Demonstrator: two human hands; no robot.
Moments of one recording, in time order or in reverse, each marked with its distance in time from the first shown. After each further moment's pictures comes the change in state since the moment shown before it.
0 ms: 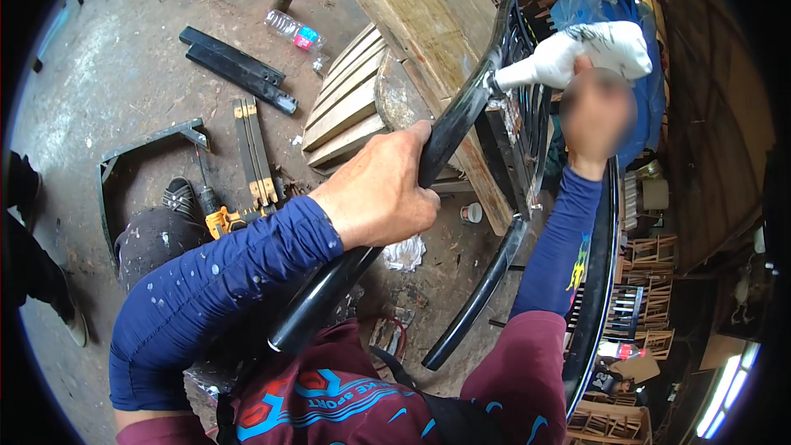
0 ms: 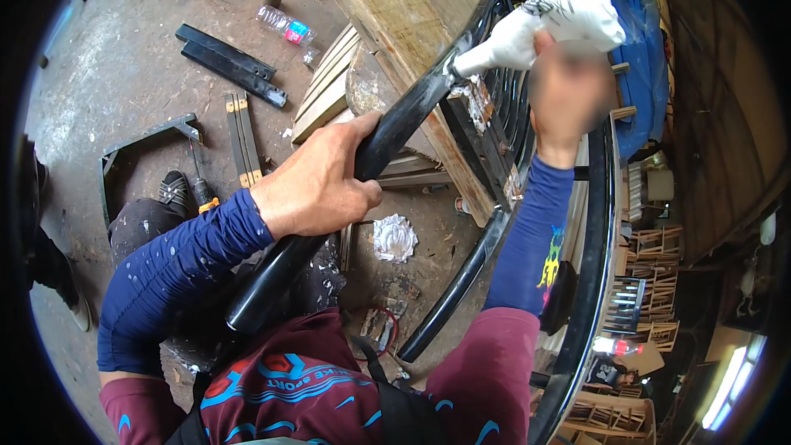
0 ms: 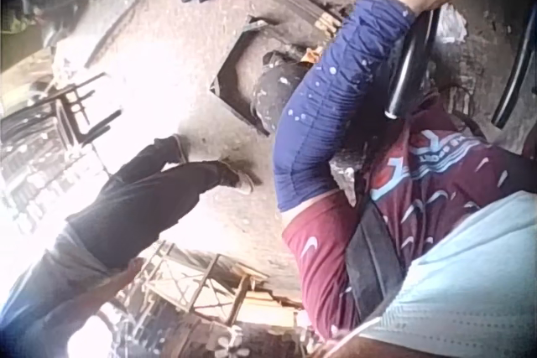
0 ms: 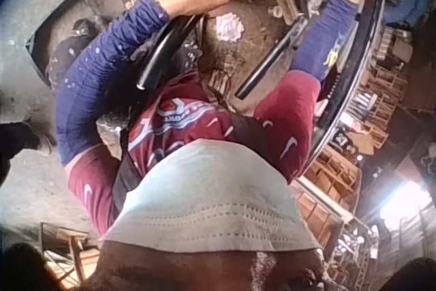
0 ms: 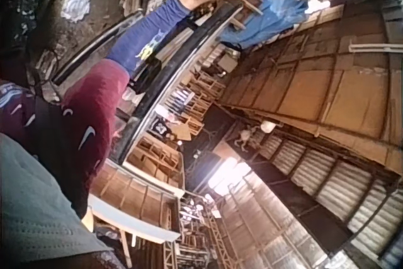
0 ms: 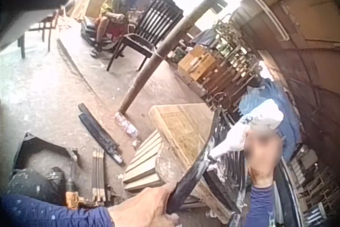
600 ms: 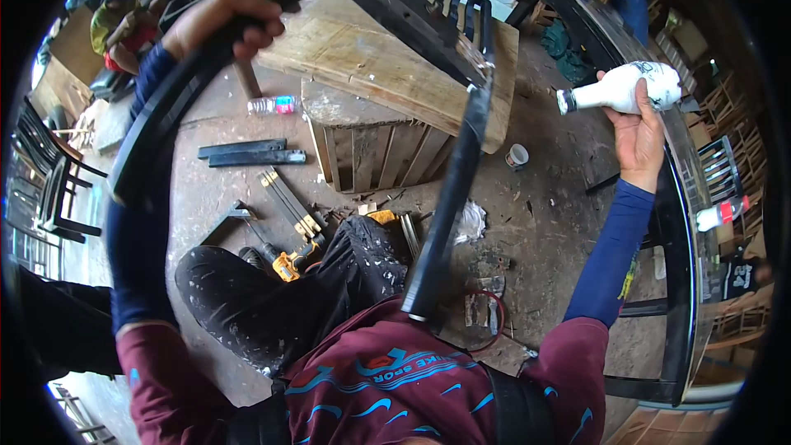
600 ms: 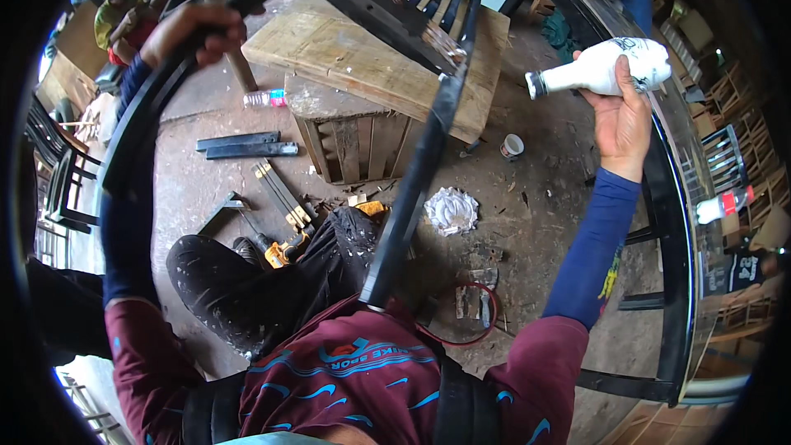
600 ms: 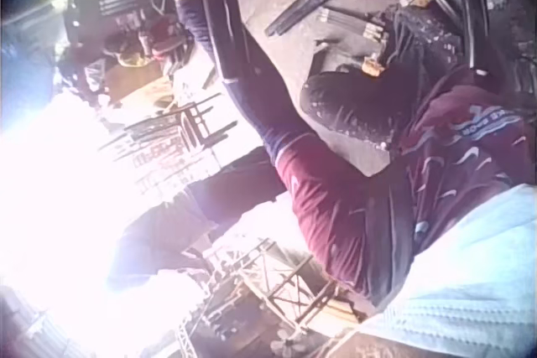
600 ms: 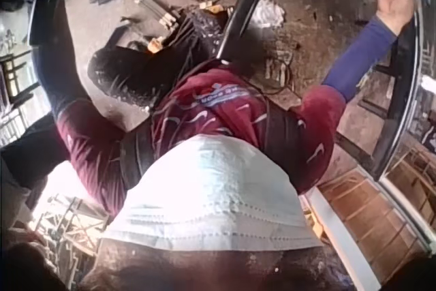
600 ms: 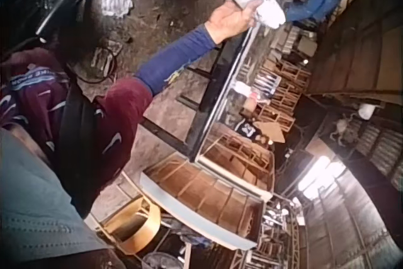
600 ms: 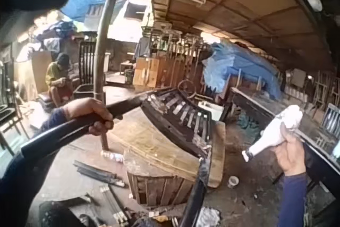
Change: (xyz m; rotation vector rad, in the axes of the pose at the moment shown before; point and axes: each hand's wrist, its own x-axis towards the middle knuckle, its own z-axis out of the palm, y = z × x) left_hand 0.117 0.139 -0.089 -0.193 -0.368 -0.336; right_hand -0.197 -0.065 -0.276 0.562 0.609 0.435
